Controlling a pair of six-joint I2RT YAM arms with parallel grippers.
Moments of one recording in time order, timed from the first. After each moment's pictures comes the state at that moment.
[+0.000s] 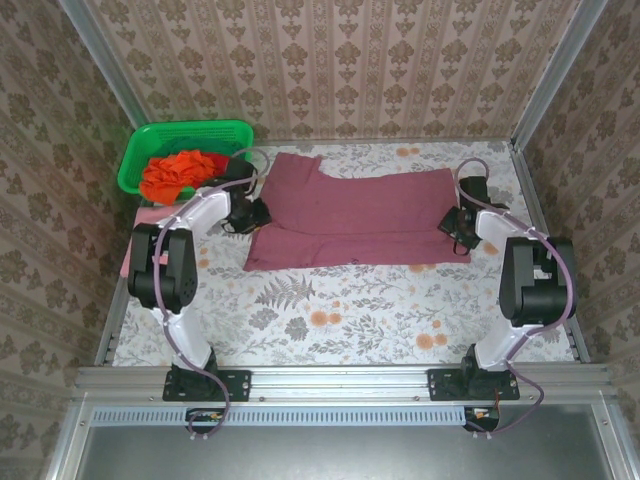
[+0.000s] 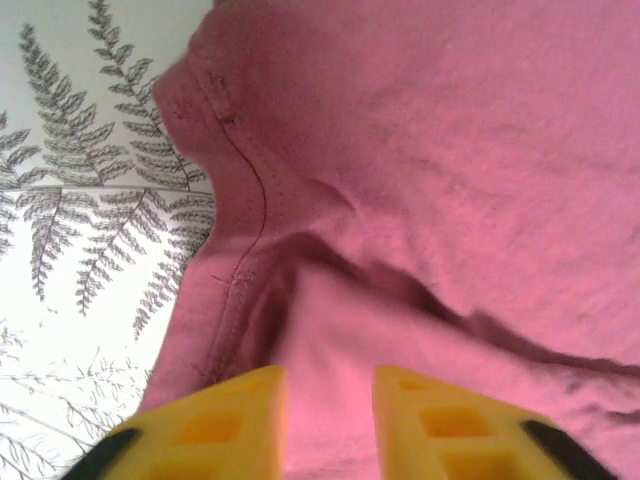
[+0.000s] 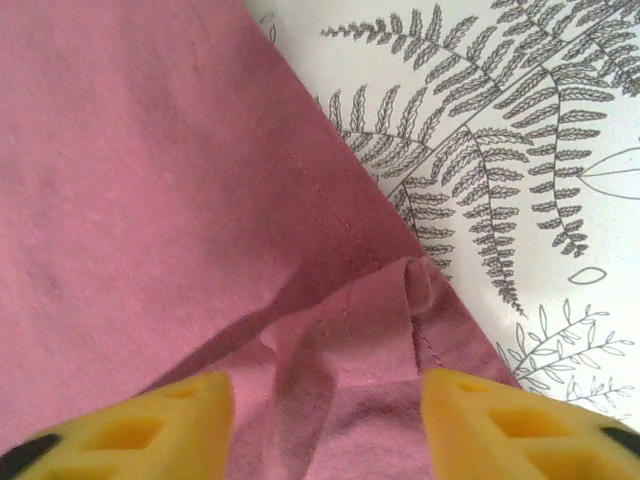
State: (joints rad) left arm -0.26 1.86 1.35 -0.70 0.15 -0.57; right arm -0.08 1.70 1.02 -0.42 0.07 0.59
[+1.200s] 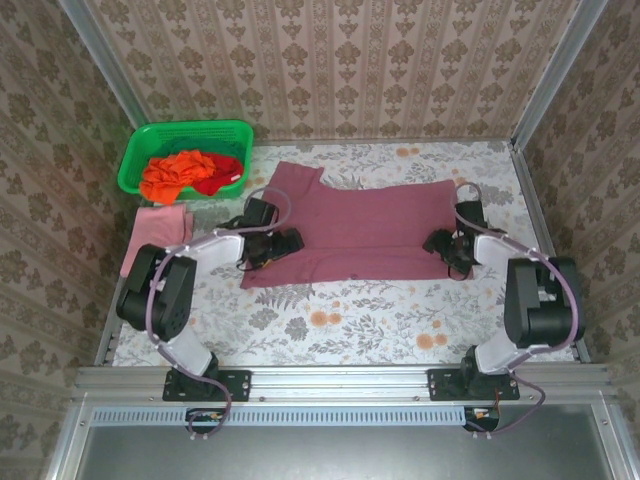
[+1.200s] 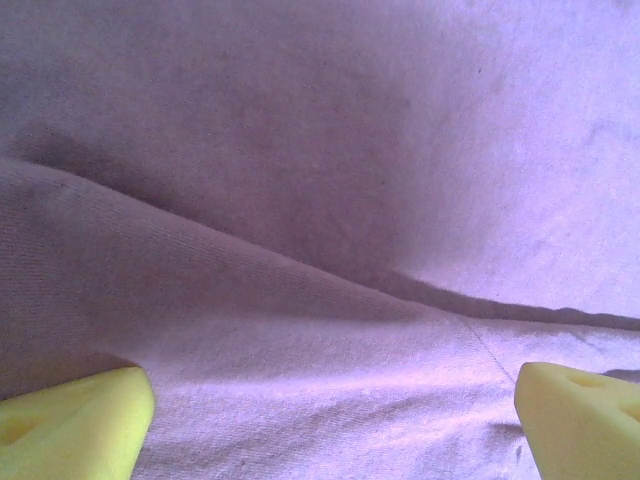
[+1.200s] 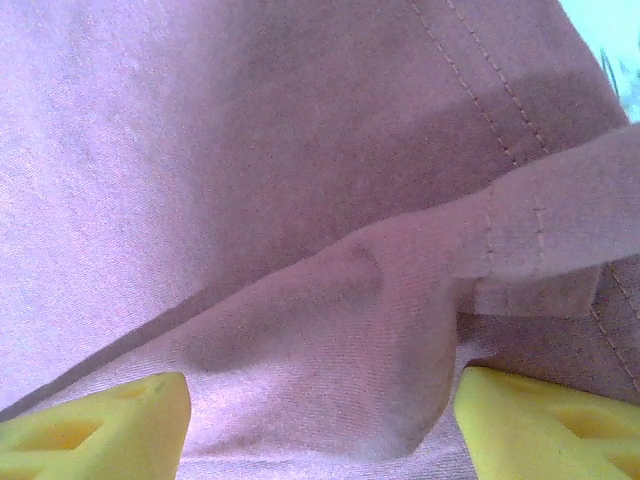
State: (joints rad) left arm -0.45 1.64 0.88 -0.33 0.16 -0.73; right arm -0.05 1.53 0.75 -0.36 -0.11 0.61
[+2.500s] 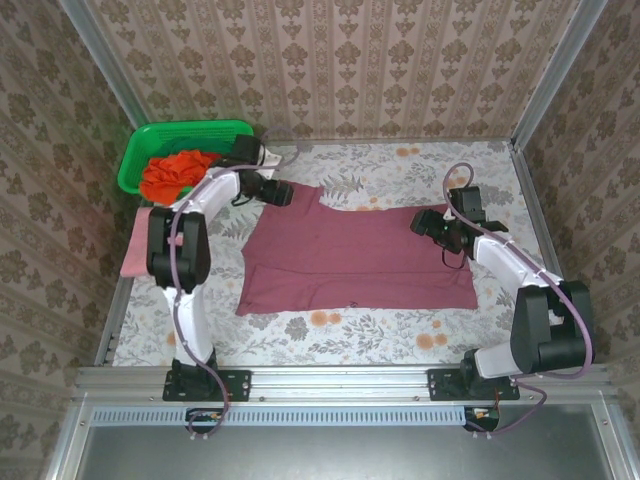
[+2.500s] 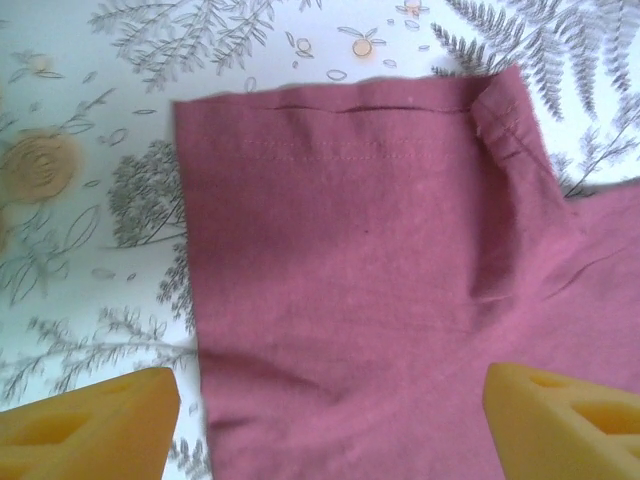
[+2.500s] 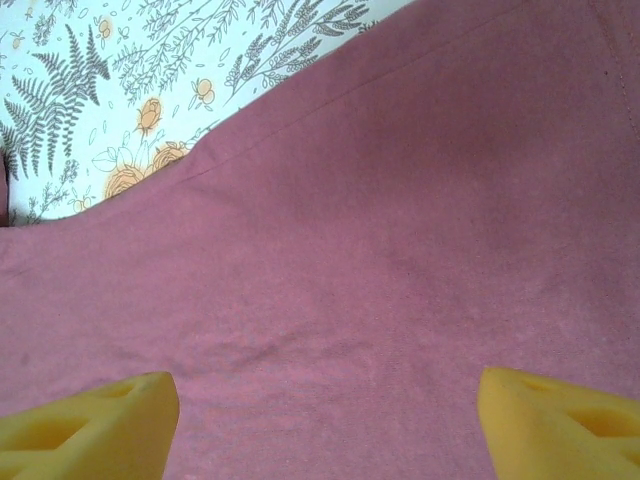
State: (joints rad) left arm -0.27 2.09 1.70 -0.66 0.24 0.16; right arm 0.05 1.42 0.86 -0.36 -0.14 0.54
